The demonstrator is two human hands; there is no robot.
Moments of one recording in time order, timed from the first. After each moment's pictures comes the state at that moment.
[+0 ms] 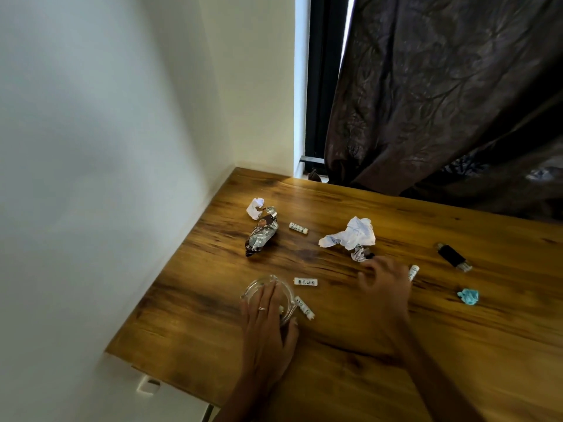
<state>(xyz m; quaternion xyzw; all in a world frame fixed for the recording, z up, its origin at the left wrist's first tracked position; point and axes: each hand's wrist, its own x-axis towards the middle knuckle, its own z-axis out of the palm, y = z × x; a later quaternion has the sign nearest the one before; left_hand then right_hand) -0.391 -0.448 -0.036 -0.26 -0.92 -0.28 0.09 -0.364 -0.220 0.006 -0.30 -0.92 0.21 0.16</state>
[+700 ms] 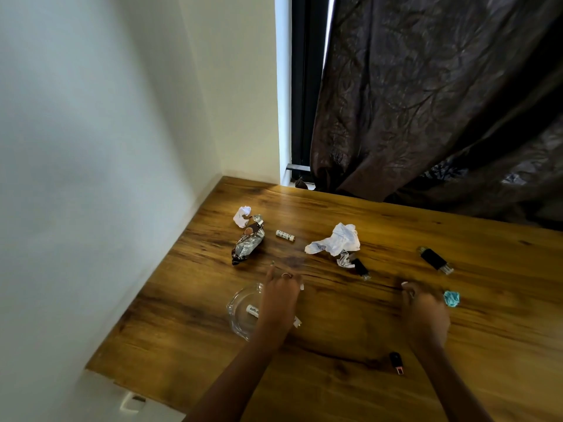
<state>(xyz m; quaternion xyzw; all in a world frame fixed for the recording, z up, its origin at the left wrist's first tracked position) -0.446 -0.371 0.001 -0.34 -0.94 -0.04 0.01 -0.311 -0.155 -0.021 -0.39 -0.88 0.17 0.20</state>
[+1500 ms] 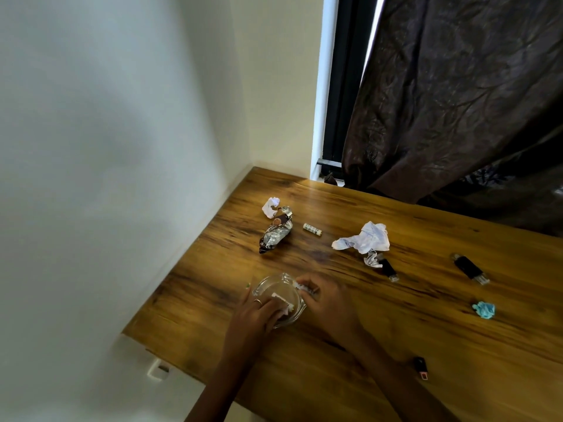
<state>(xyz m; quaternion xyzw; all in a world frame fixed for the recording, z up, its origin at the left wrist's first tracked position) -0.422 -0.488 -0.028 -0.36 -0.88 -0.29 0.14 -0.385 -0.311 0.019 -0.04 -0.92 0.38 0.11</state>
